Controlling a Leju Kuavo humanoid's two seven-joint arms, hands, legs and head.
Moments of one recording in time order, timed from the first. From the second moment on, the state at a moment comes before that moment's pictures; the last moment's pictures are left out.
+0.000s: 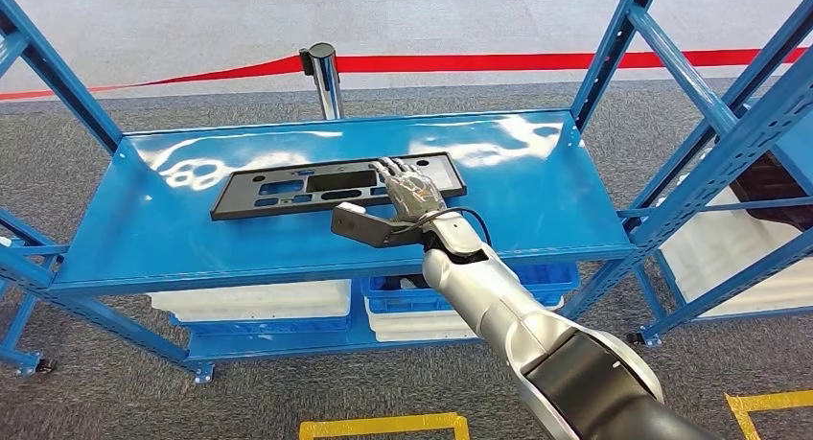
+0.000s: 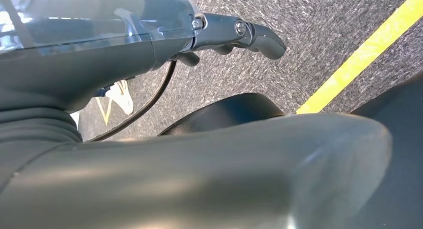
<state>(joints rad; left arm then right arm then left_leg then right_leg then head) -0.12 -0.18 -0.03 -0.18 -0.68 0.18 0.03 -0.84 0.30 0.71 -0.33 1.02 -0.26 -0.10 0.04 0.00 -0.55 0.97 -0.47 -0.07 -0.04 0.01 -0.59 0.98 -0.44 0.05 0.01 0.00</state>
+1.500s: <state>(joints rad) -0.12 -0.18 -0.03 -0.18 -0.70 0.16 0.03 -0.83 0.30 0.71 -0.33 1.01 -0.24 -0.11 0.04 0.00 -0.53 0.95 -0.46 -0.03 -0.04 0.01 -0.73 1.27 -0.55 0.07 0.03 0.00</state>
